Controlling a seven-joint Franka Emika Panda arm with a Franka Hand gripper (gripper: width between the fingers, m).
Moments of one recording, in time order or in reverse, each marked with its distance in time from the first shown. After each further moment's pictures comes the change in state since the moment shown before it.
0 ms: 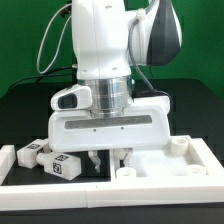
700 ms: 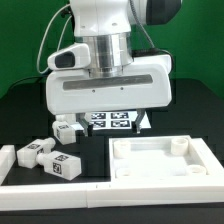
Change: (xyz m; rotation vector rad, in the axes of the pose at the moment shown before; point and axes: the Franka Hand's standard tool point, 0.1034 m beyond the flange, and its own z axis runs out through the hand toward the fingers) arm -0.007 -0.004 -0.050 0.002 -0.043 0.014
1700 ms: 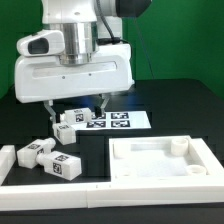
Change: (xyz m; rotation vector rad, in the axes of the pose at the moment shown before) arm -0.035 0.061 -0.020 -0.047 -0.019 -0.458
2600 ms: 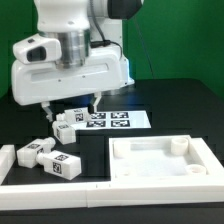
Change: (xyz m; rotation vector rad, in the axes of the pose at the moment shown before) arm -0.047 -0.023 0.012 0.021 -0.265 0.051
